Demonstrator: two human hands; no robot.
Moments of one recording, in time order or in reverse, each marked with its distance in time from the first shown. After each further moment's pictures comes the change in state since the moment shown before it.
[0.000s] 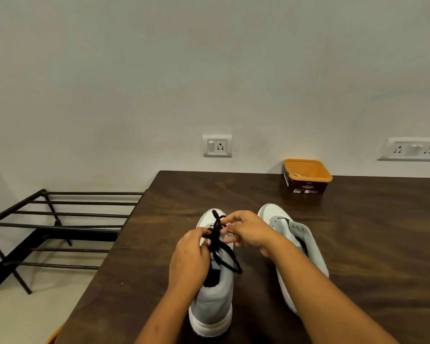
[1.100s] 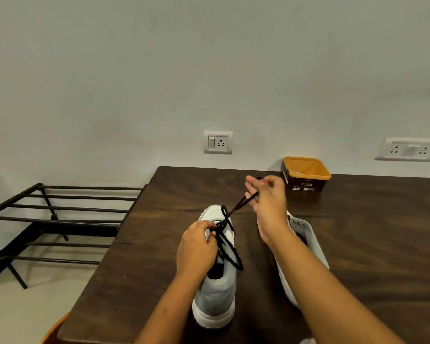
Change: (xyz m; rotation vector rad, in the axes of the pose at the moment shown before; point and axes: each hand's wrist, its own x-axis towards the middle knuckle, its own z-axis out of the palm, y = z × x) left_hand 0.009 0.006 -0.001 -0.039 -0.041 -0.088; right_hand -0.006 -0.024 0.001 0.634 0.527 -0.444
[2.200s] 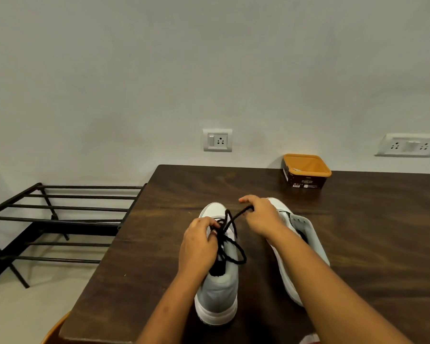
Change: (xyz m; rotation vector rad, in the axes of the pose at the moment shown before) left_hand 0.000 -0.004 0.004 -0.086 -0.004 0.080; right_hand 0.012 0.025 -0.023 -1.183 -0.294 0.076
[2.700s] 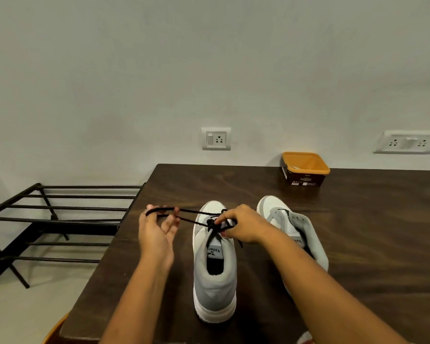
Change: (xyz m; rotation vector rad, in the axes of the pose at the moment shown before) left_hand 0.016 0.002 -0.055 -1.278 0.406 -0.490; right_hand -0.011 -0.015 0.012 -0.196 -0.315 -0.160
